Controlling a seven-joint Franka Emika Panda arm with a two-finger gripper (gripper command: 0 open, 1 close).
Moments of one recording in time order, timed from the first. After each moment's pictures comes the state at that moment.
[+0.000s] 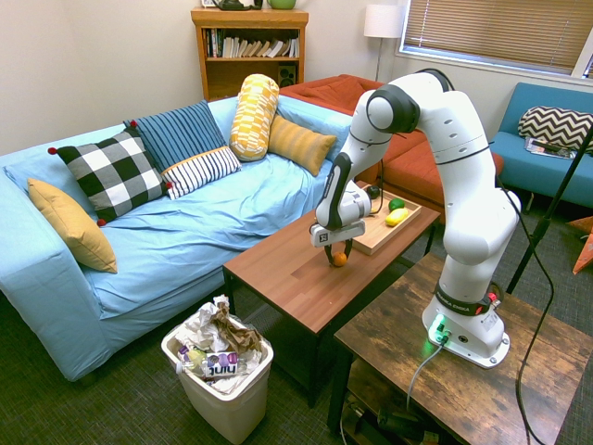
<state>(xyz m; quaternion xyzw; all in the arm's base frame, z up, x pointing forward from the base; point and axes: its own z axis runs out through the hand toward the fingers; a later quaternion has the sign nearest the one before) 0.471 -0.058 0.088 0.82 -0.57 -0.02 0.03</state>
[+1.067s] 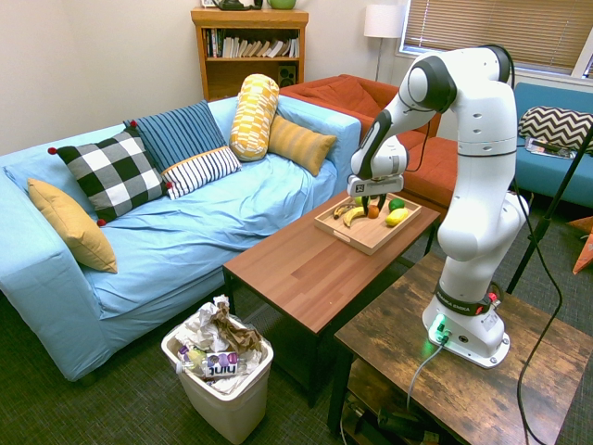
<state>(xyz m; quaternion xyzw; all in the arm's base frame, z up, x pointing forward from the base) 0.449 -0.252 0.210 0.76 -0.65 0.04 0.02</state>
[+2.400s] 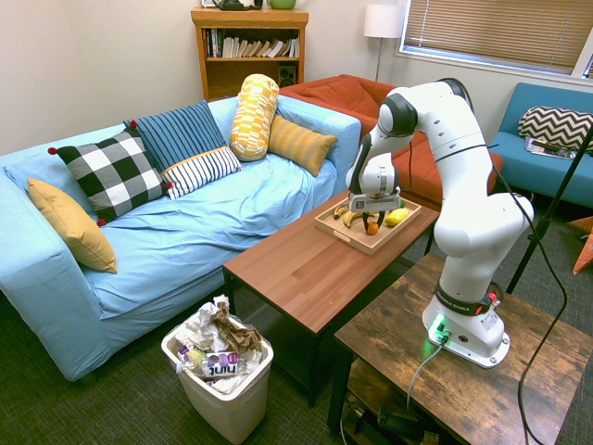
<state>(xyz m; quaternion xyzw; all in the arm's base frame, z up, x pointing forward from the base) 0.489 -0.307 0.099 0.74 -0.67 0.00 0.02</state>
